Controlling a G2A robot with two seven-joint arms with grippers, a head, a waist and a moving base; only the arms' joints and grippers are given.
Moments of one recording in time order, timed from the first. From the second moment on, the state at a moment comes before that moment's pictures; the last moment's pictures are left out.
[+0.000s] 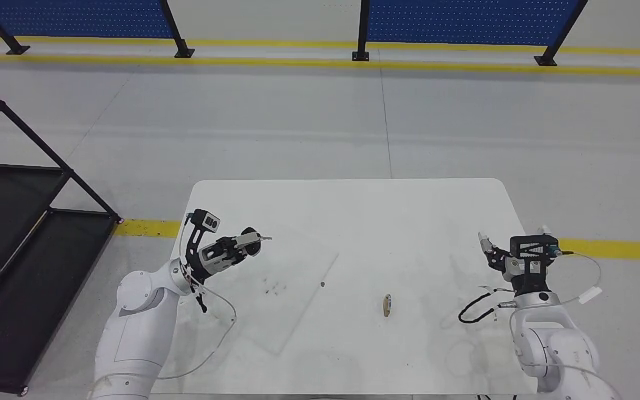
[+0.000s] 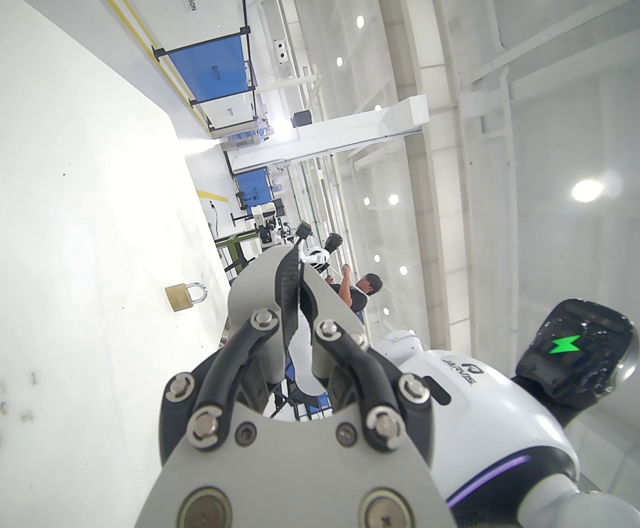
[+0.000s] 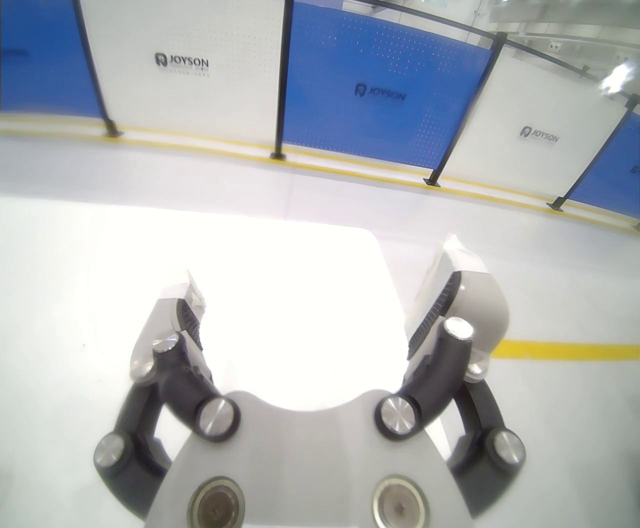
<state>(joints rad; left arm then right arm) 1.48 -1.22 -1.72 -1.37 -0.55 -0.33 -1.30 -1.73 -1.15 1.60 -1.80 -1.33 0.00 0.00</state>
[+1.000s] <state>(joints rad) 1.48 -1.22 -1.72 -1.37 -0.55 -0.33 -1.30 -1.73 -1.15 1.60 -1.80 -1.33 0.00 0.00</state>
